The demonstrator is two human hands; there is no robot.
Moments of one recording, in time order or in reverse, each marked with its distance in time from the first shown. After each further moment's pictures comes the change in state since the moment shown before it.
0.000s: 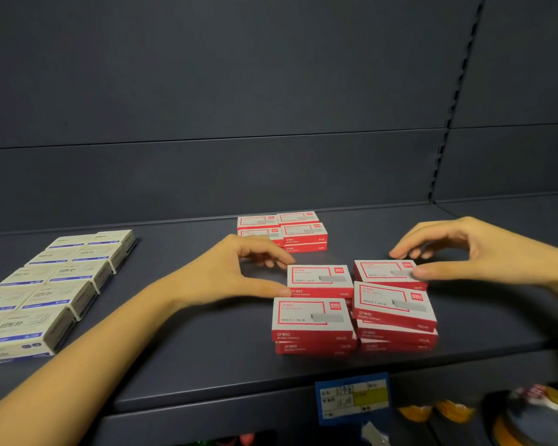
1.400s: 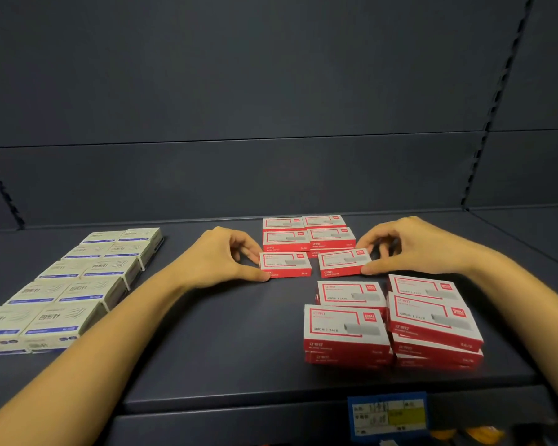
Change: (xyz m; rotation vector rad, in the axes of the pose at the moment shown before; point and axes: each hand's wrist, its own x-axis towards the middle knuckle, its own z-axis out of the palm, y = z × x) left_hand -0.003 -0.042 -0.033 0.153 0.223 -0.293; right_hand 0.089 0.004 0.038 -0.112 -0.026 0.056
